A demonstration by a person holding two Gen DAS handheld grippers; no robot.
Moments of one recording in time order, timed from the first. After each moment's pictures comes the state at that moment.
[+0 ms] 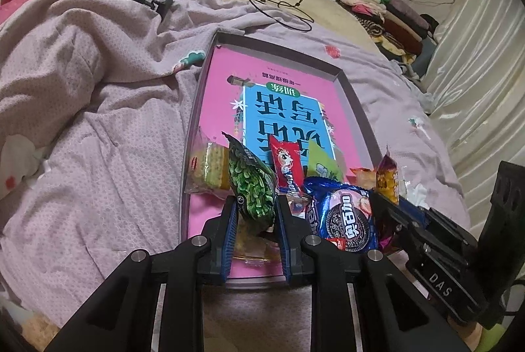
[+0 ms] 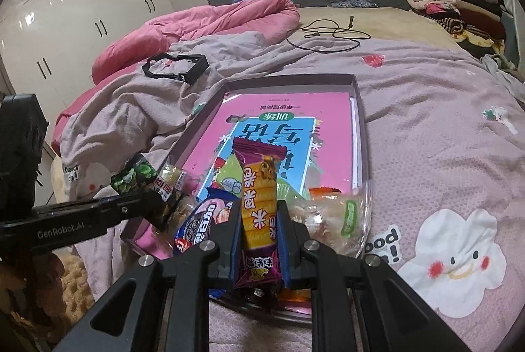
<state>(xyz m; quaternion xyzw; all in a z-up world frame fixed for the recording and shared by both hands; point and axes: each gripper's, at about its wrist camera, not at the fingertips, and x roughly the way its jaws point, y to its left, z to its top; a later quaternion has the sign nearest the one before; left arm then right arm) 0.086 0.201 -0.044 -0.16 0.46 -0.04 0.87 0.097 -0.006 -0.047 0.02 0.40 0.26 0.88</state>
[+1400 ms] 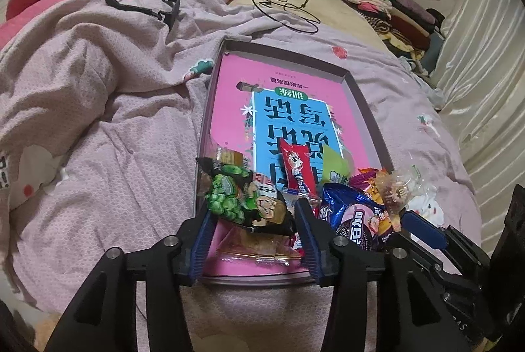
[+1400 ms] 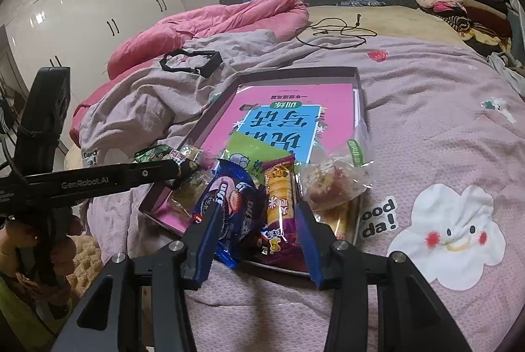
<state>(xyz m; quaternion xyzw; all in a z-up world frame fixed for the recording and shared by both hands) 0.083 0.201 -0.033 -0.13 0.46 -0.01 0.88 0.071 -0.024 -0.041 0.03 0.40 0.29 0.87</state>
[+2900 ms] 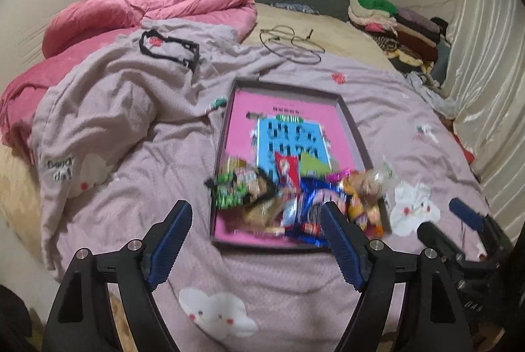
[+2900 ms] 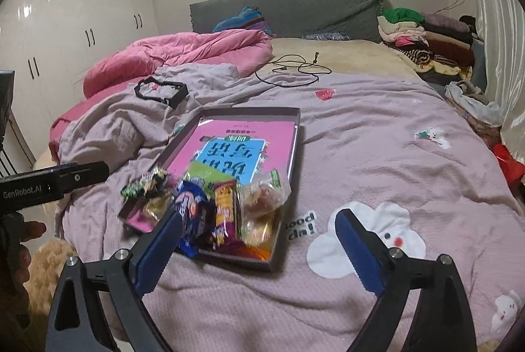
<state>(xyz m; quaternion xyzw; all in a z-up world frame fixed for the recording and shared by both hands) 0.010 0.169 0.021 -0.08 0.41 0.05 0.91 0.028 -0.070 0.003 -0.01 0.35 0.20 0.92</state>
